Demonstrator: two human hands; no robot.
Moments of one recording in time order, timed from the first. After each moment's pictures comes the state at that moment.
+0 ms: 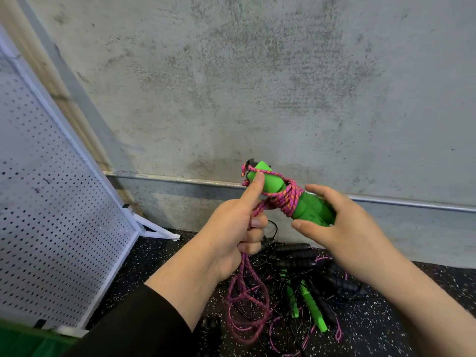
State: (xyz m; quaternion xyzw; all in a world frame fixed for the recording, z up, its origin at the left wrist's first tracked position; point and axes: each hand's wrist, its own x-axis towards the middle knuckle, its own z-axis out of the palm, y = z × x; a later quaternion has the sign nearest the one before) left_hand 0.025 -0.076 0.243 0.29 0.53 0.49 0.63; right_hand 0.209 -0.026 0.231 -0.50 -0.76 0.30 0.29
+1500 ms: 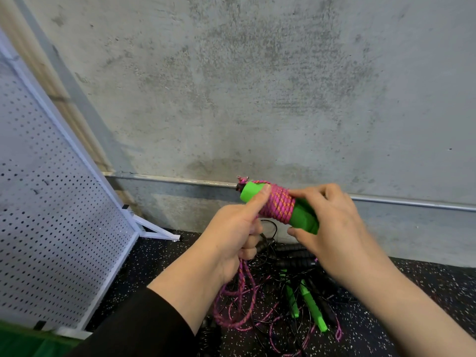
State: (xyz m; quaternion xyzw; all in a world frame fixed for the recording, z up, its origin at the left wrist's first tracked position) left_hand 0.028 -0.075 0.231 0.27 0.57 0.50 0.59; right_hand 0.202 -0.026 0.216 -0.45 -0.84 0.12 0.28
